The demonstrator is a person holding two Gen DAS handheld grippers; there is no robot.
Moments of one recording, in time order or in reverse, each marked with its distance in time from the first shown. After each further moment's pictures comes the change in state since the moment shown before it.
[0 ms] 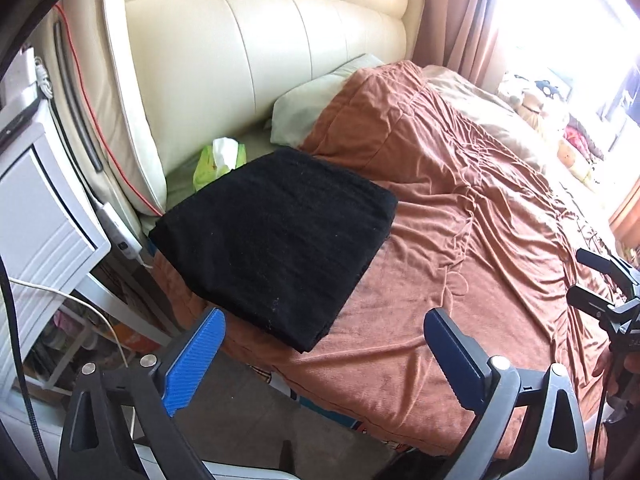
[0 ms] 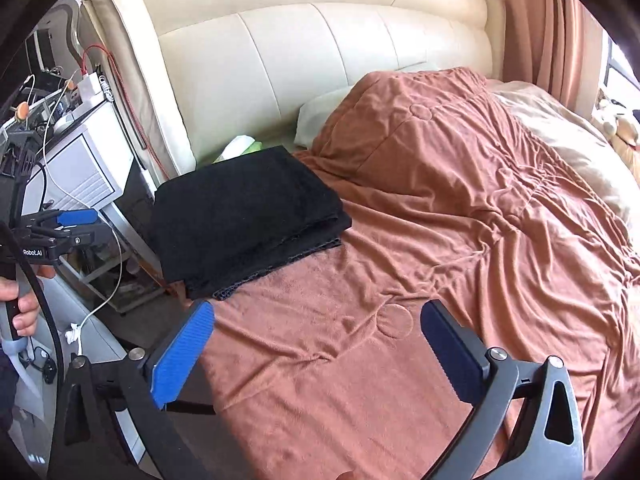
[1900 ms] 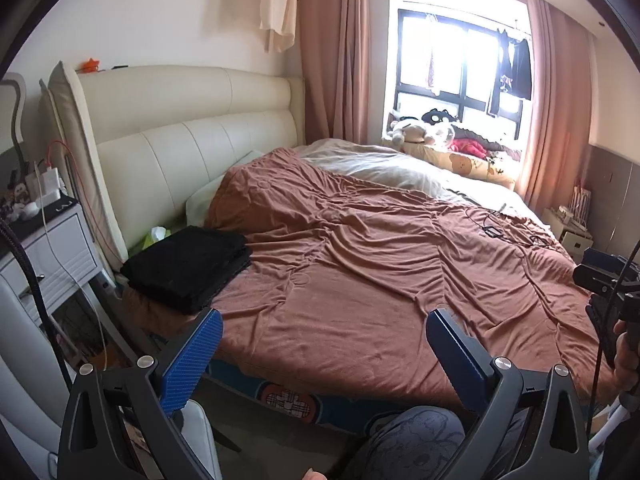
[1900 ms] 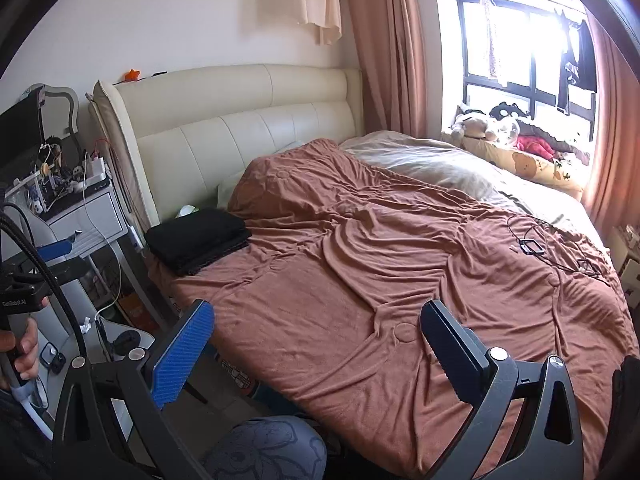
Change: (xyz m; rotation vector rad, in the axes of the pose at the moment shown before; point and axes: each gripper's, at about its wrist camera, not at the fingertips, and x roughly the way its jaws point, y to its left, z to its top) left arm -0.239 -0.202 -0.218 0.238 -0.362 -0.143; right arm -0.386 0.053 -0.279 0.199 -0.310 -0.281
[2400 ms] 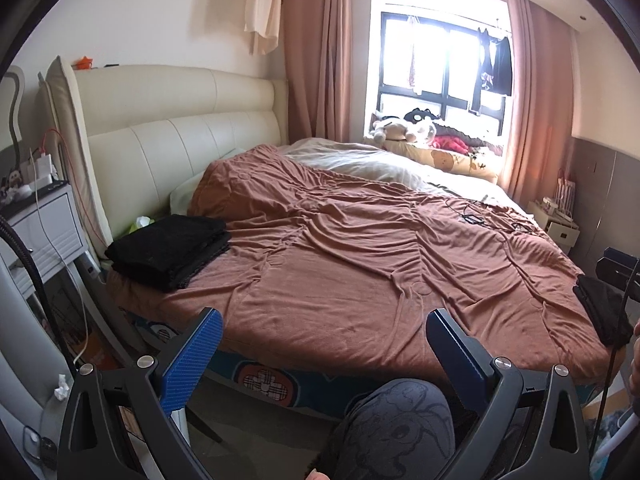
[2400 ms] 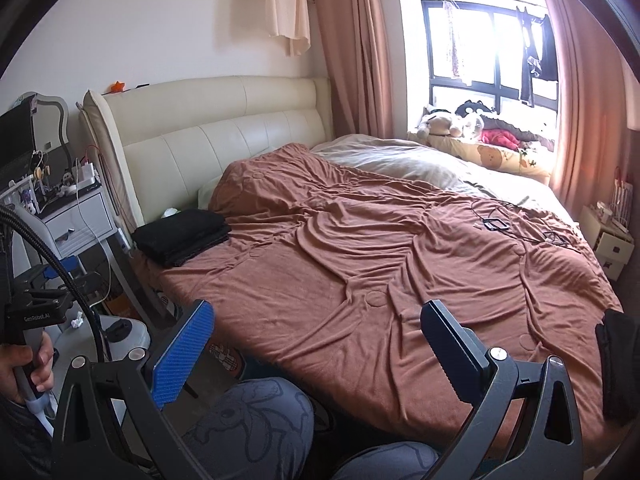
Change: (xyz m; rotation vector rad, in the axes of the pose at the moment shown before) left arm -0.016 -0.038 -0.067 0.024 -0.026 -0.049; right arm -0.059 0.002 -0.067 0.059 -0.037 -0.098
